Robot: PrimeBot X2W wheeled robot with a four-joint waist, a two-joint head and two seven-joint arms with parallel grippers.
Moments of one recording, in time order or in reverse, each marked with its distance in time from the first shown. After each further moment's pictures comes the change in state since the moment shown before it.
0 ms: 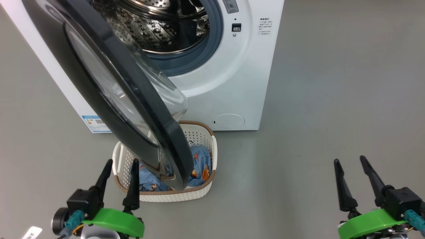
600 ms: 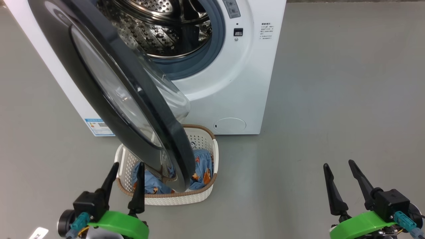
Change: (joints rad) left arm 0.007 0.000 -0.035 0.004 -0.011 0.006 0.000; right arm 0.000 0.019 0.040 0.025 0.000 0.000 0.000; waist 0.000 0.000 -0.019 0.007
